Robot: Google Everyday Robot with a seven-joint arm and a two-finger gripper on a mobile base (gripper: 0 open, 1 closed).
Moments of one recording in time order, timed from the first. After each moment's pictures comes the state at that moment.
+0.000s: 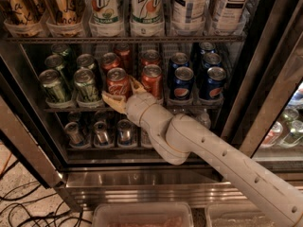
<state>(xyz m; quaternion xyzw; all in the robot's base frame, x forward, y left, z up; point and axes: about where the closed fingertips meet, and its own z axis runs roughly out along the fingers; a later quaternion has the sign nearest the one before) 0.642 0.082 0.827 -0.29 0.62 0.20 0.70</state>
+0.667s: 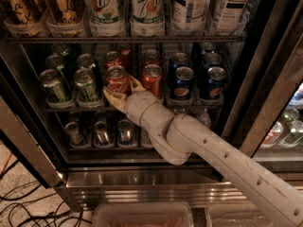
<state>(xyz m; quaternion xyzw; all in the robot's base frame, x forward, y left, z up) 0.633 0.081 0.844 -0.29 0.60 0.21 0.71</state>
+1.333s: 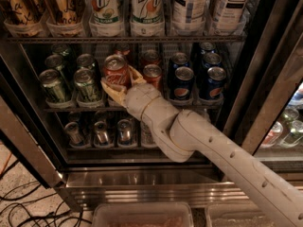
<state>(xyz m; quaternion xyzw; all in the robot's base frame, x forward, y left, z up) 0.619 0.078 0.887 -0.29 0.56 0.21 0.74</state>
